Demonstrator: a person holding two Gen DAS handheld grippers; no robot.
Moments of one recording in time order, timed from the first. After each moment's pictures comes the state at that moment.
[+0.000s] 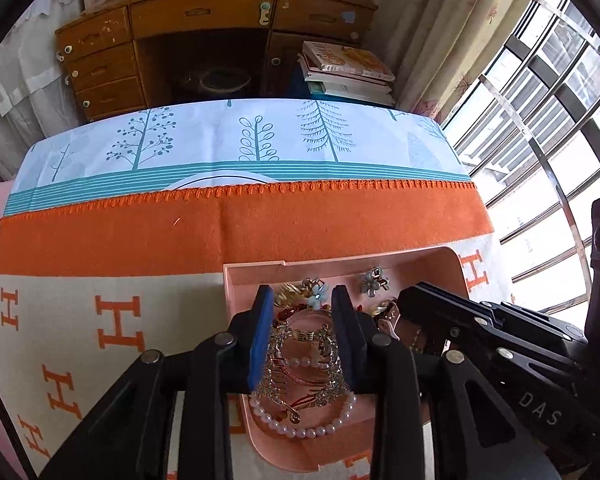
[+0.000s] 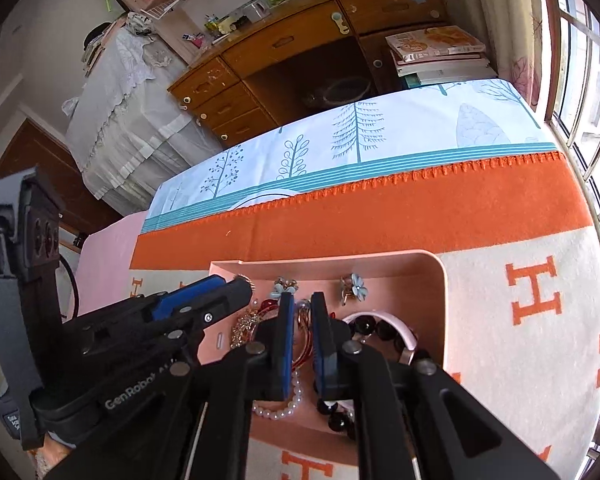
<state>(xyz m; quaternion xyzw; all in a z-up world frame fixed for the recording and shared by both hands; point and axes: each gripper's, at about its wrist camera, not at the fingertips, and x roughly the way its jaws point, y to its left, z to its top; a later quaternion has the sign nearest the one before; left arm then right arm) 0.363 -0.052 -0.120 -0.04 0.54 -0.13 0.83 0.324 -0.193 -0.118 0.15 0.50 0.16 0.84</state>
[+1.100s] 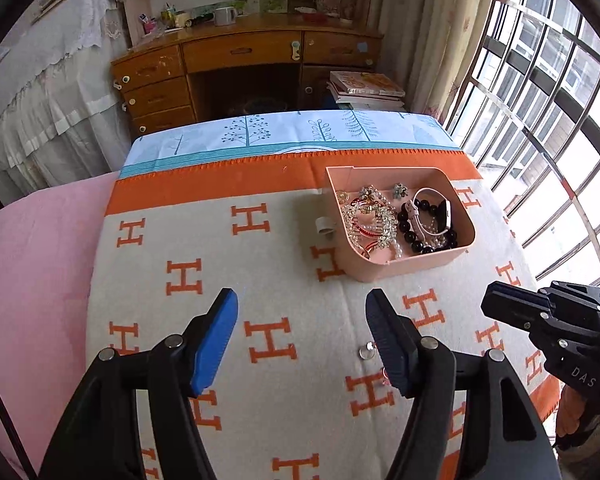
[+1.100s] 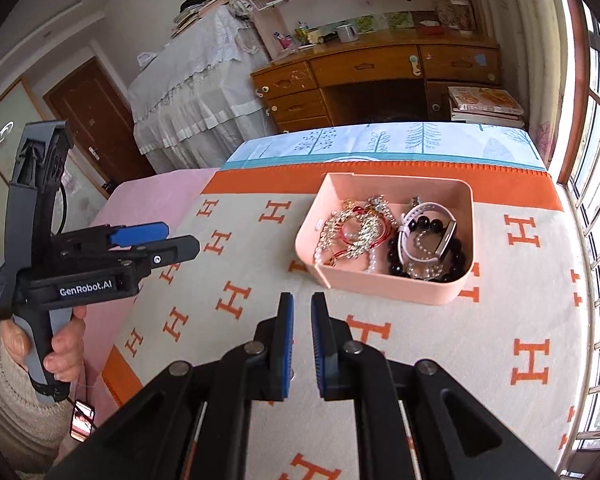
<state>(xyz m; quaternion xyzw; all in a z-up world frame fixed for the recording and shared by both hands) 0.188 0.043 -0.047 0.01 0.48 -0.09 0.87 0.151 -0.154 -0.072 0.04 0.44 0.25 0.86</state>
